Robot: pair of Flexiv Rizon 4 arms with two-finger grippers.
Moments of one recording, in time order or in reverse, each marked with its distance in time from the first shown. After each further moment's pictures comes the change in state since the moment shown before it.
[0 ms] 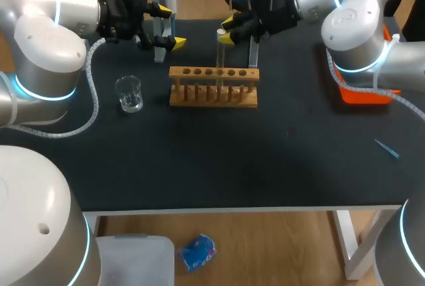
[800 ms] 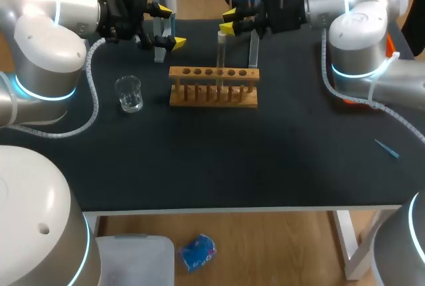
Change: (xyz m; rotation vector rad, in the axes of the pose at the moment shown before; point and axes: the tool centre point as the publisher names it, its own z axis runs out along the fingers) left arm 0.000 0.000 0.000 0.000 0.000 0.000; right arm 0.001 0.026 -0.010 -0.234 0.026 0.048
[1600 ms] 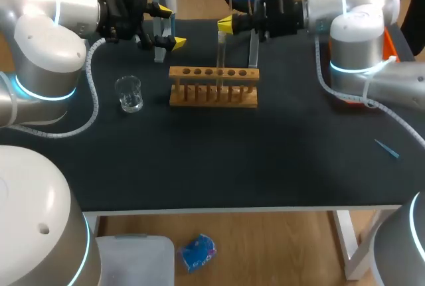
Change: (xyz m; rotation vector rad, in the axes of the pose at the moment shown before) left arm 0.000 0.000 0.000 0.000 0.000 0.000; right arm 0.002 -0.007 0.010 -0.097 0.098 0.021
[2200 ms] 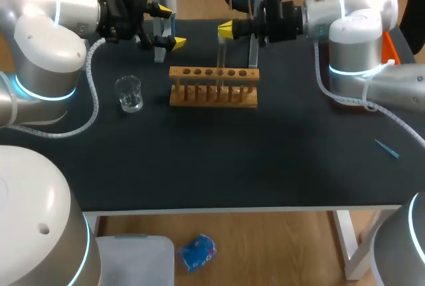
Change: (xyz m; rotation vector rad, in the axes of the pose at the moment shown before) left arm 0.000 0.000 0.000 0.000 0.000 0.000; right arm -0.001 -0.015 0.001 0.000 -0.008 0.036
